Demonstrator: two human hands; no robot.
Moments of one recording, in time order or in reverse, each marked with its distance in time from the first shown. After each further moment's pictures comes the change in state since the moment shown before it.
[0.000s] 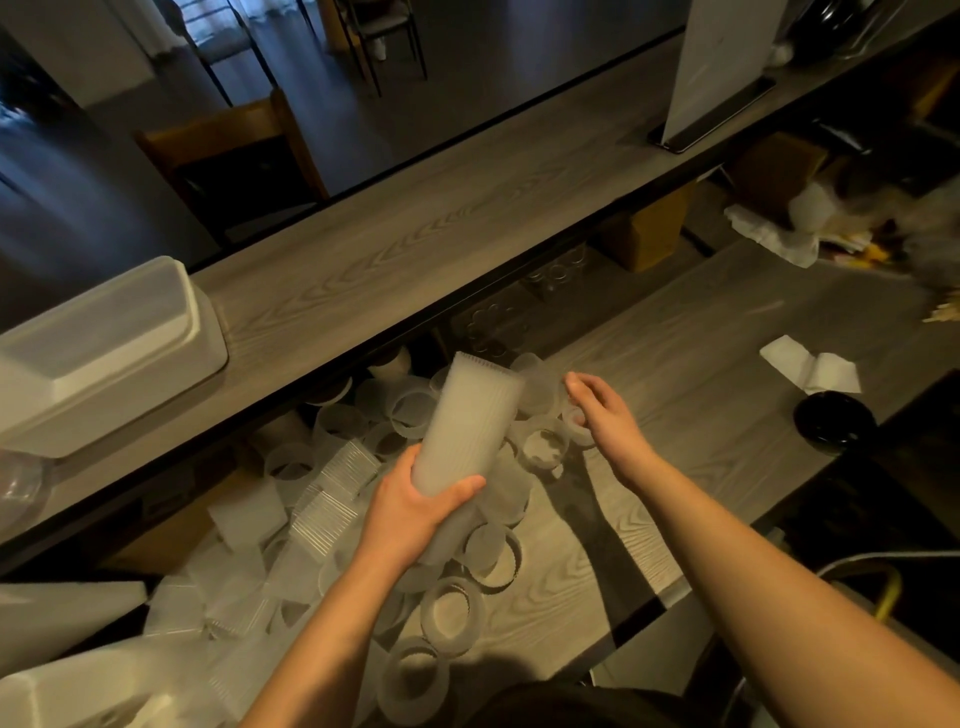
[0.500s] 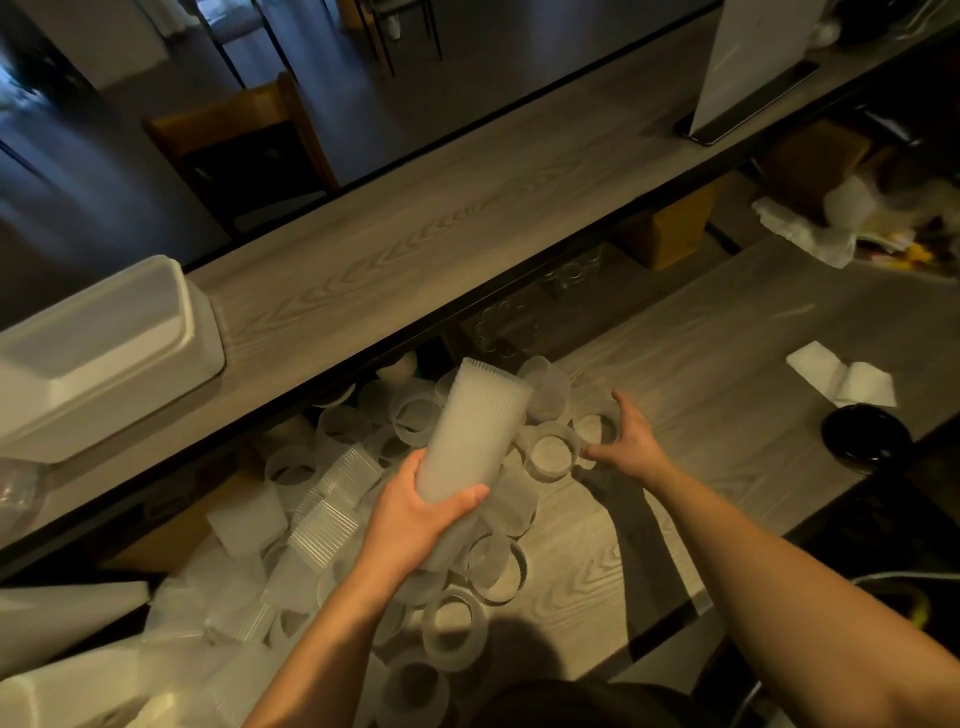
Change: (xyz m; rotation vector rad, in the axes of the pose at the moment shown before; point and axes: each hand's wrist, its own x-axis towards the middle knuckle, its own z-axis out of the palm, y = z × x) left_hand 0.014 -0.001 0.003 -0.018 -0.025 -0.016; right_hand 0.072 0.084 -0.035 -0.507 -0.029 0.079
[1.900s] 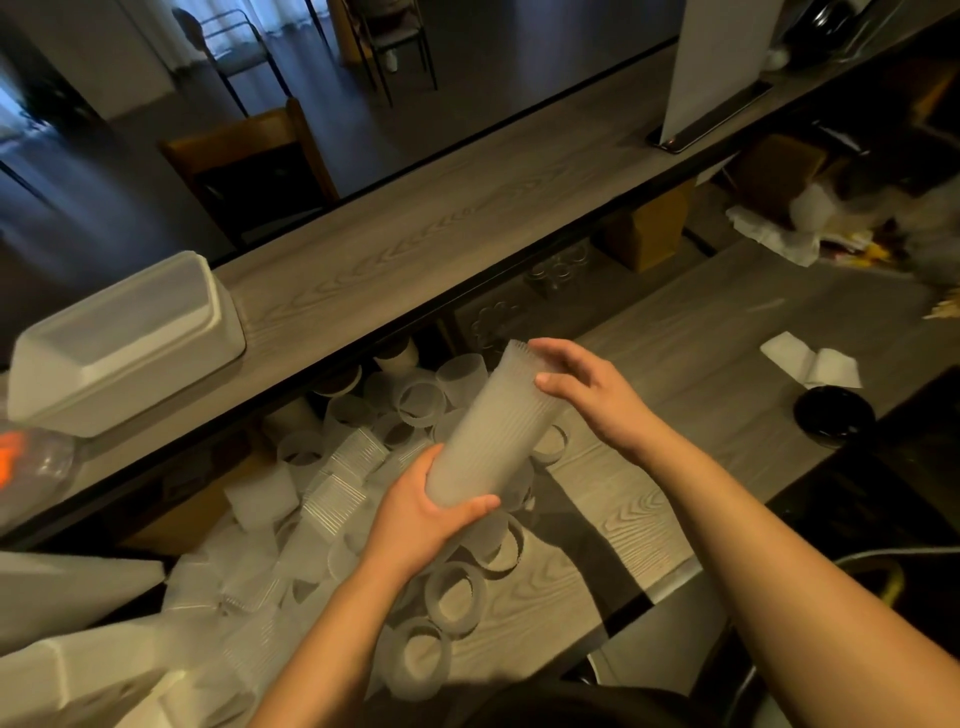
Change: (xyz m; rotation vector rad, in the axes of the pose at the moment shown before) left_hand -0.045 -0.001 -0.003 0.069 -0.033 0.133; right_hand -0.121 -0.129 -0.034 0.300 -0.163 -0.429
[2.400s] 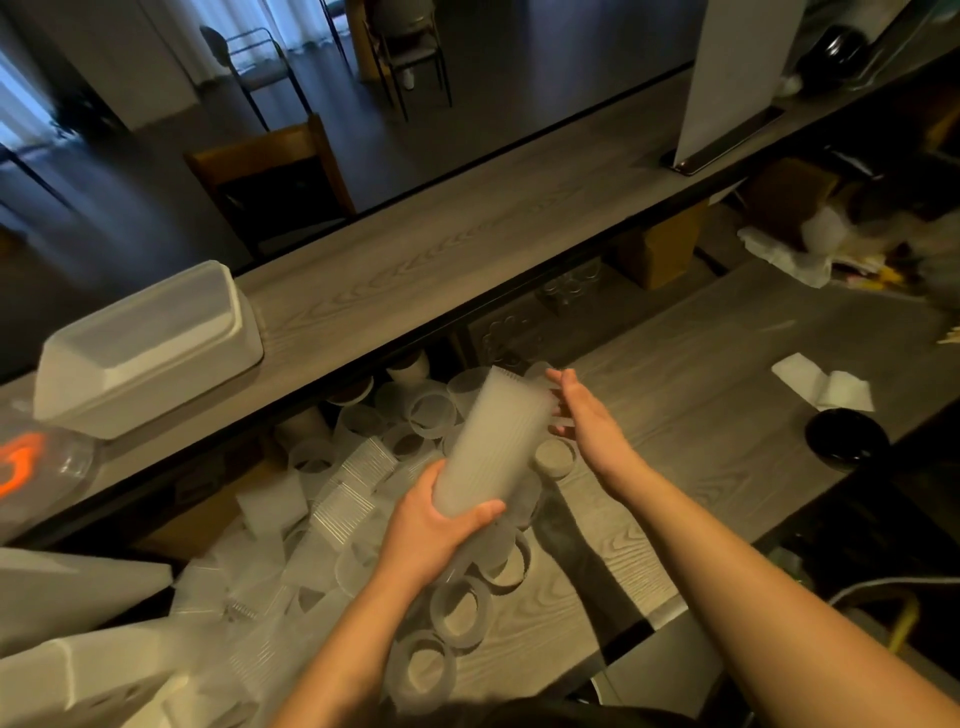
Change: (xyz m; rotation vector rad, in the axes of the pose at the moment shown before) left_hand 0.001 -0.006 0.005 -0.079 0.043 -0.076; right_hand 0.008 0.023 0.034 0.207 0.169 0.204
